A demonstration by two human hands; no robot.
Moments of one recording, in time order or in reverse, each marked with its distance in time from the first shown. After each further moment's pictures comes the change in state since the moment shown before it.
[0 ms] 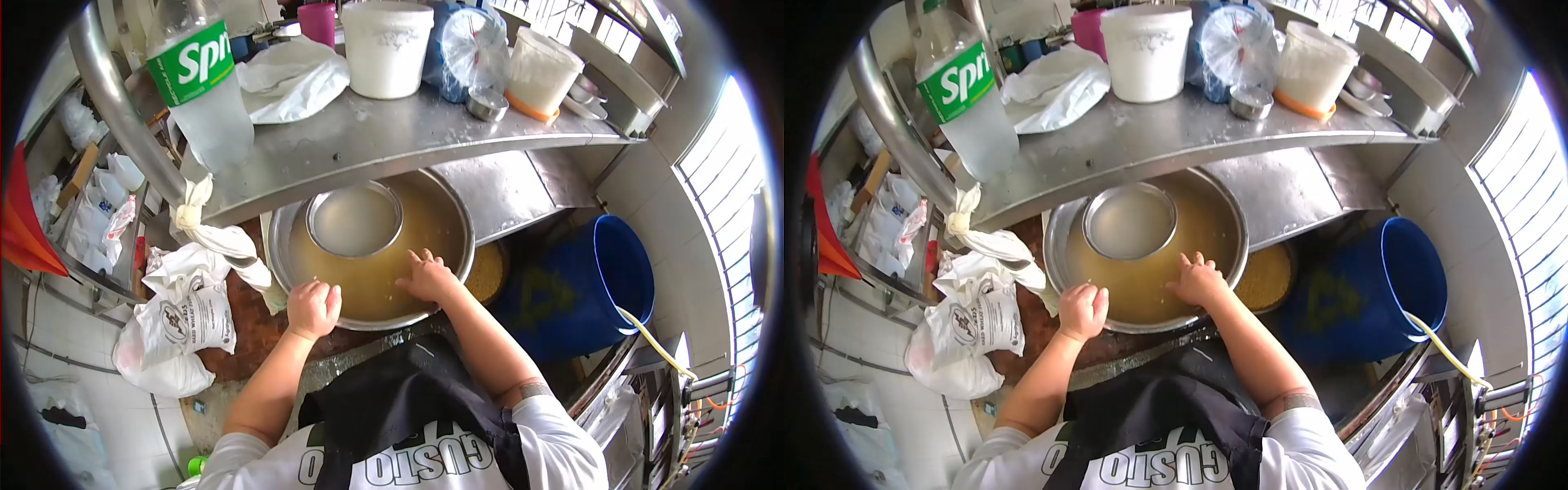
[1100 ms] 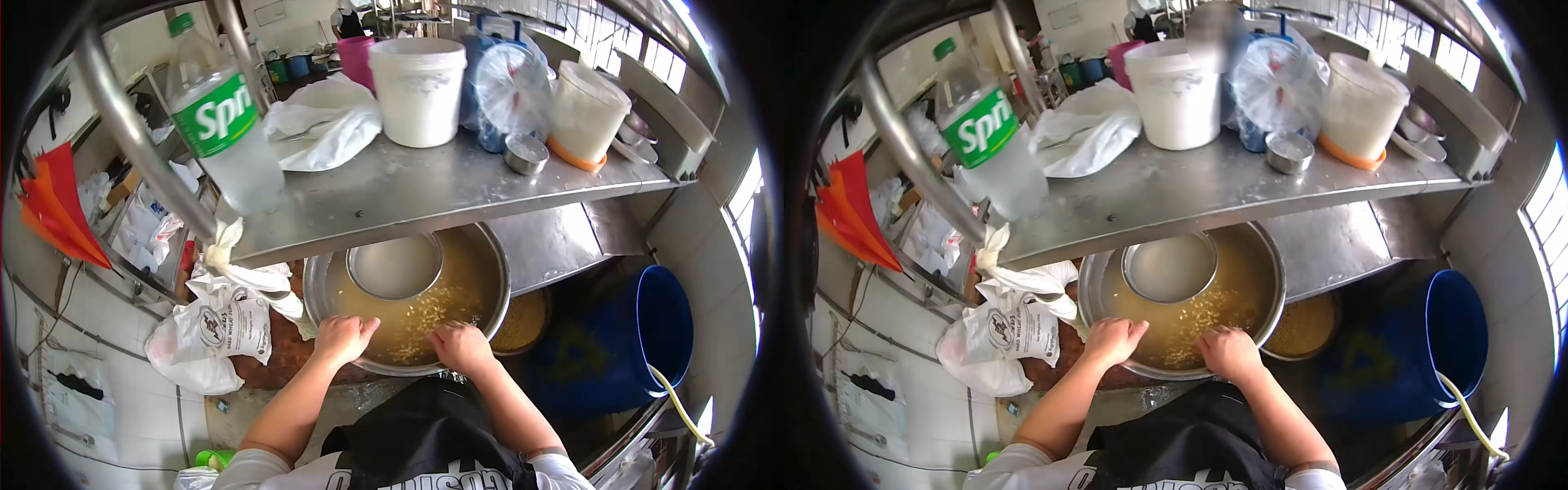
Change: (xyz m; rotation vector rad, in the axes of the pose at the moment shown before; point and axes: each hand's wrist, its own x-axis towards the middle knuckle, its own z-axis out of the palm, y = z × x) left_hand 0.028 0.007 0.008 0.267 -0.516 -0.371; right_hand -0.033 0.022 0.008 0.116 0.262 -0.462
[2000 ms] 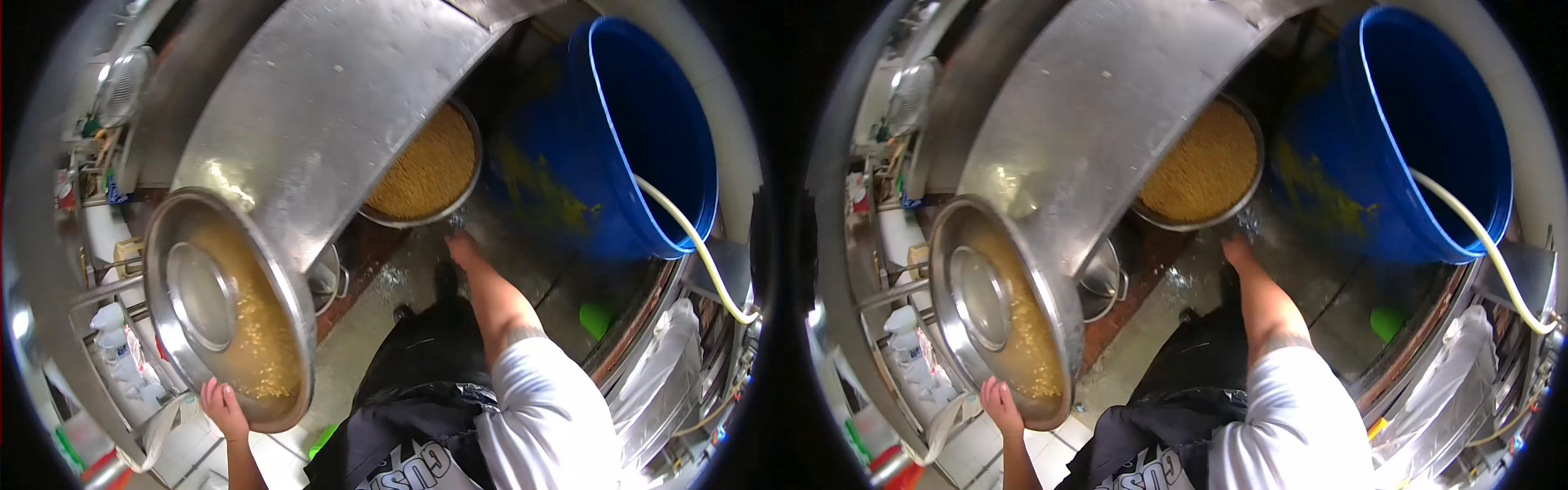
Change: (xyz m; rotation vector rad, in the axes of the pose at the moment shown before) left_hand -0.006 0.001 0.020 0.313 -0.010 0.000; right_hand -0.231 0.448 0.365 0.627 0.077 1.382
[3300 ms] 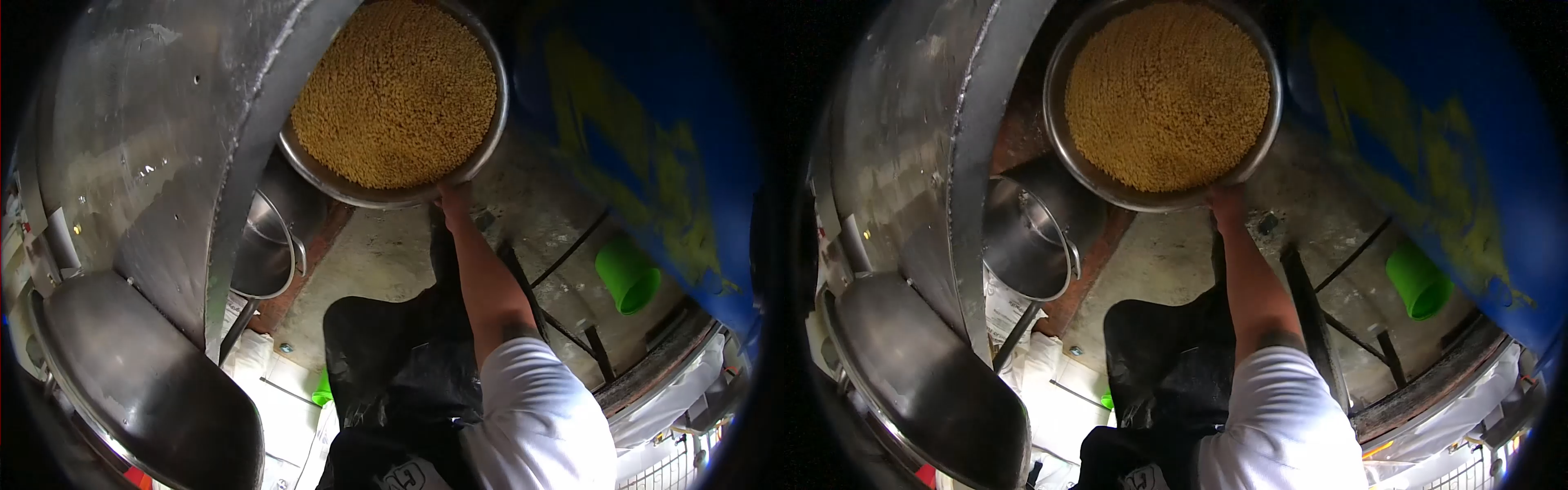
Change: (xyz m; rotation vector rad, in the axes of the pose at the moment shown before) left_hand -0.040 -0.056 0.024 -0.272 -0.189 -0.730; right_hand 0.039 0.058 0.103 0.799 0.003 0.506
